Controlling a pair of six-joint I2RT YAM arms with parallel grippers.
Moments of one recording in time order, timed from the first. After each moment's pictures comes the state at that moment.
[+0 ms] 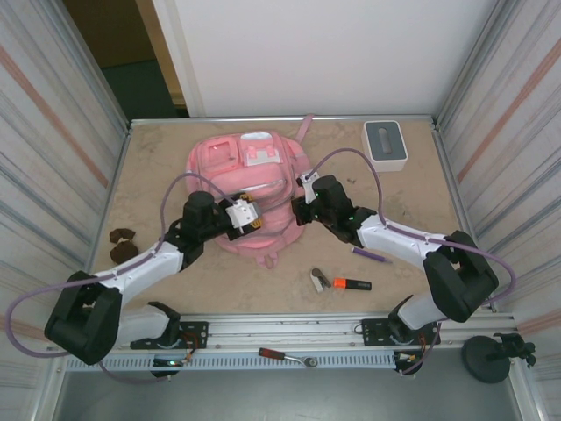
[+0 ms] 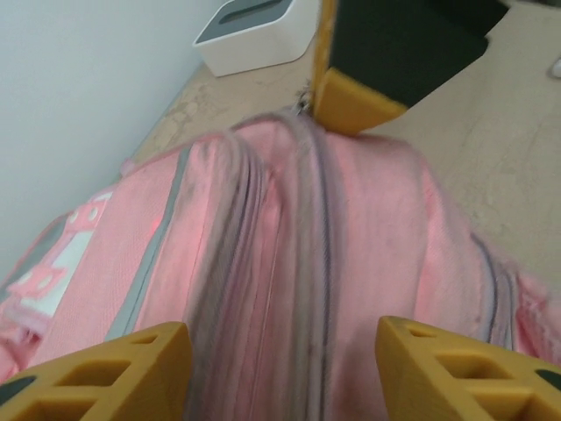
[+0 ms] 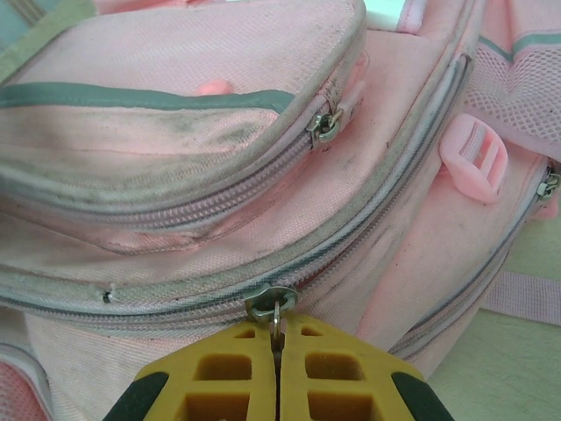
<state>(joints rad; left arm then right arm) -0.52 1.21 0.55 0.26 0.35 0.69 0.69 1.47 0.83 0.06 -0.02 0.25</state>
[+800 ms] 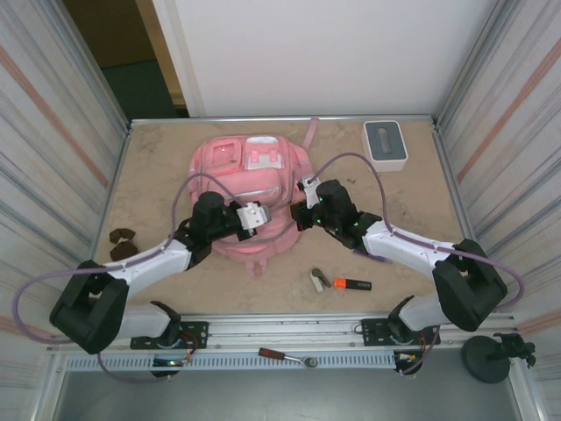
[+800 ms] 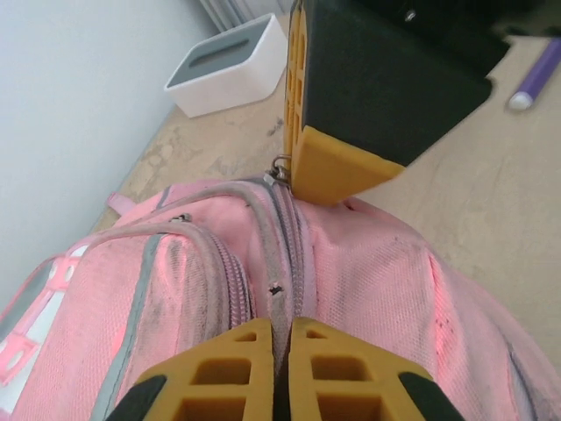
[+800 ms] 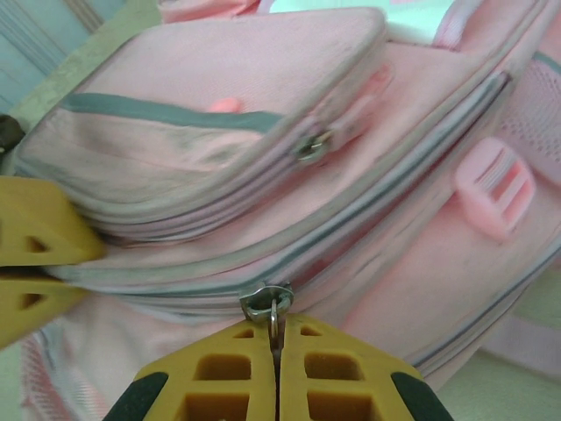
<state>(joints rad) -0.55 1.26 0.54 0.37 0.40 0.67 0.69 1.40 0.78 0.08 -0.10 0.28</state>
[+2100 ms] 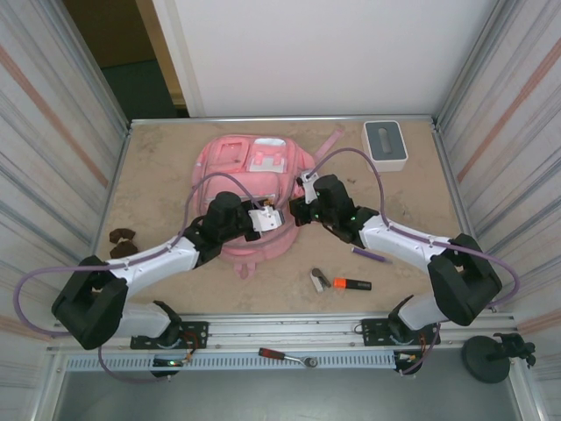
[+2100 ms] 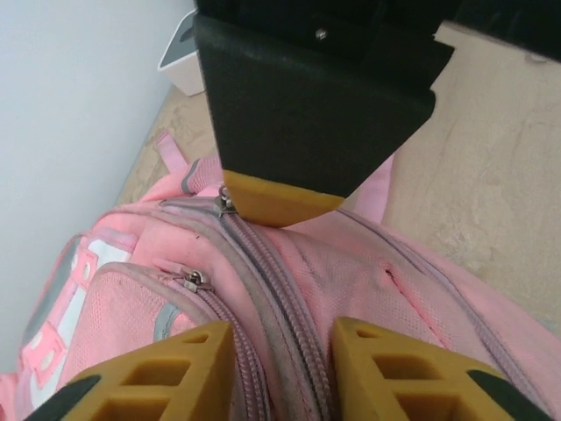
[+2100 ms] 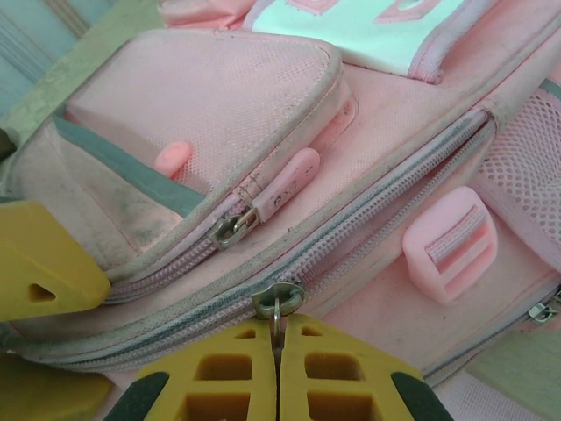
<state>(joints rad) -0.68 1.31 0.65 0.22 0.16 0.78 0.69 1.44 0.83 0.05 -0.09 0.30</state>
